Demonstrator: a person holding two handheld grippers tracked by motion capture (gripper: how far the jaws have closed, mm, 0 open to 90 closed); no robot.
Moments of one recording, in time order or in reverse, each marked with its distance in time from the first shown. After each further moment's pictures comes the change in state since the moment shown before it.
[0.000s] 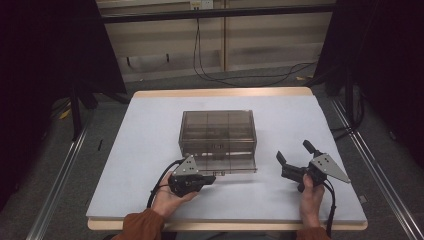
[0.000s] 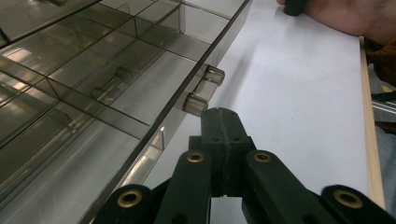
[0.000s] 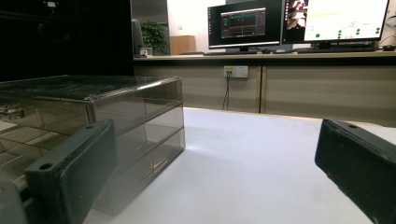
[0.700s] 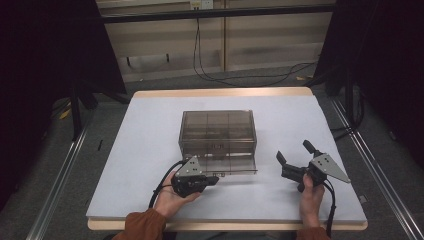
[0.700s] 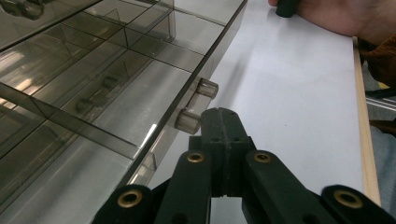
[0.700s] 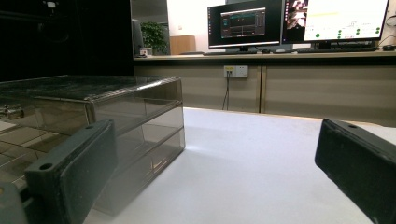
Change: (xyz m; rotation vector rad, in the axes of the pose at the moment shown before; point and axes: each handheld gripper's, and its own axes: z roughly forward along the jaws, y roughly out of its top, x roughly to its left) left arm -0.005 0.004 0.006 0.000 -0.019 0.032; right arm 0.000 0.000 0.000 0.000 -0.003 0.000
